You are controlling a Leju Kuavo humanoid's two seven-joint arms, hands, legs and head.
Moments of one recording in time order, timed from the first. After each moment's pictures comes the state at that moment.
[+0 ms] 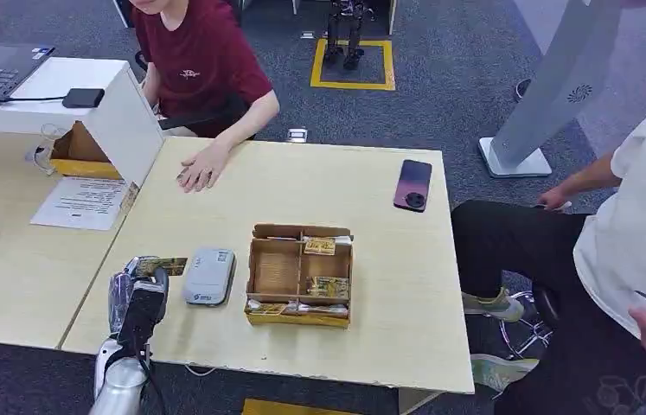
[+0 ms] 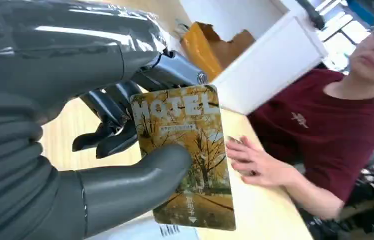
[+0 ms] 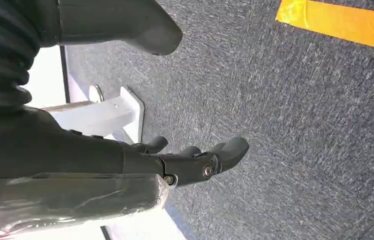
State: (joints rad) left arm -0.09 -0.09 0.15 -1.20 -0.61 0.39 -0.58; right arm -0.06 0.07 -0.74 -0.21 1.33 -0.24 0.06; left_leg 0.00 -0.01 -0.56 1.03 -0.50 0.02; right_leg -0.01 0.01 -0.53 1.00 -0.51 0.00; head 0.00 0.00
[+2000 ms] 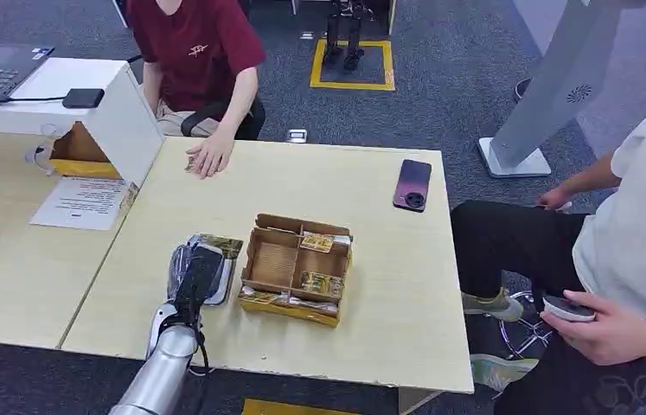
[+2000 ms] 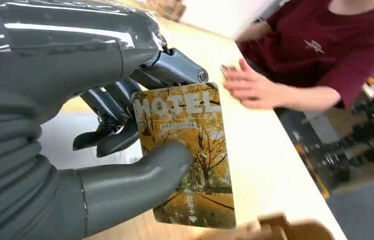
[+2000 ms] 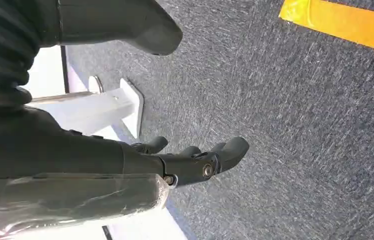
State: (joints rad) left arm -0.27 -0.14 -0.06 -1.02 -0.60 0.44 -0.36; right arm -0.06 0.08 -0.78 -0.21 1.42 -0.23 0.05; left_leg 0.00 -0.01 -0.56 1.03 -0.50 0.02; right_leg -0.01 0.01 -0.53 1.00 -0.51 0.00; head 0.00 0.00
